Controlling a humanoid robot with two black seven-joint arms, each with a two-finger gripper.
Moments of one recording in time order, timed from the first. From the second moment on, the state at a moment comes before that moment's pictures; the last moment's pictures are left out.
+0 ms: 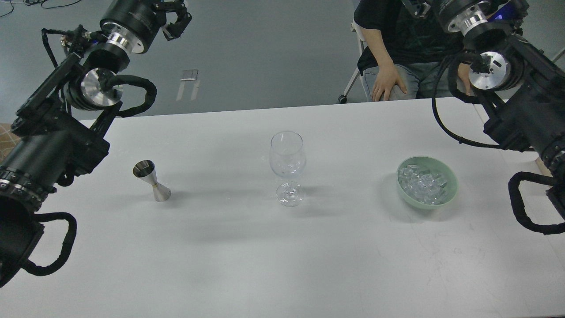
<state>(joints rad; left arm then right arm) -1.04 0.34 -0.88 -0.74 0.11 -0.25 -0.18 1.13 -0.19 0.89 0.41 -0.26 0.41 0.35</state>
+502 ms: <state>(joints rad) -1.04 0.37 -0.87 -0.69 0.11 -0.27 -0.18 1.13 -0.20 0.87 0.42 -0.25 0.32 0.35</state>
